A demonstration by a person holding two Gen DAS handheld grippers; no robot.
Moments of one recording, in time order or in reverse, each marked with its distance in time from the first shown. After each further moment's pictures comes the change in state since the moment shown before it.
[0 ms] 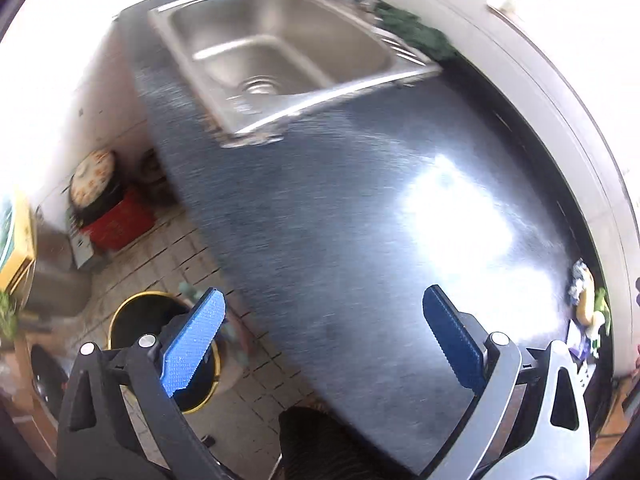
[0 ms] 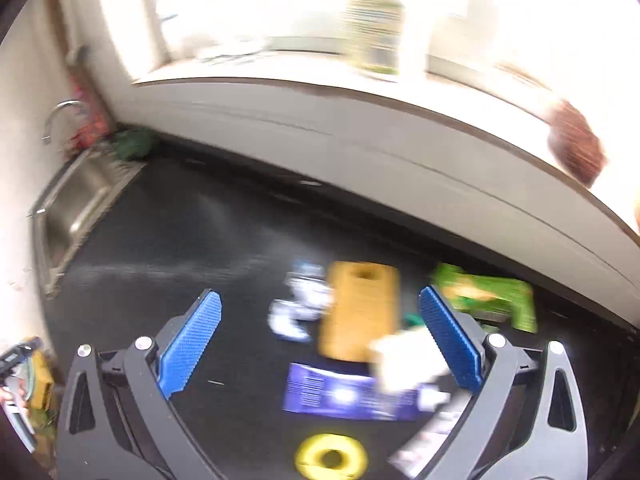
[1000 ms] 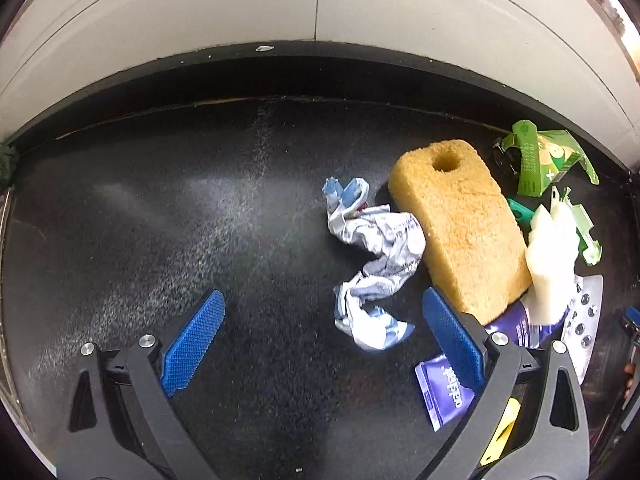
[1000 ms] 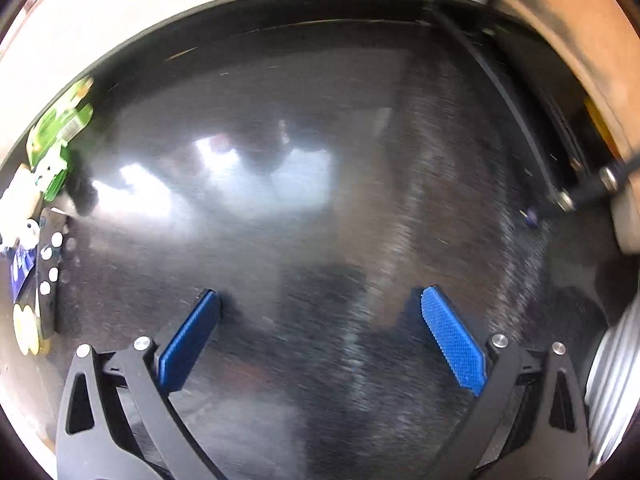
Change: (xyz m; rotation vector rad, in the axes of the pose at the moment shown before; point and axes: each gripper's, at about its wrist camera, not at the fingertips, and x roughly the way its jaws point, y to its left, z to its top) left arm 0.144 -0.435 -0.033 0.833 0.192 -0.149; right arm 0.002 -0.282 -0.246 0.557 0.315 -0.249
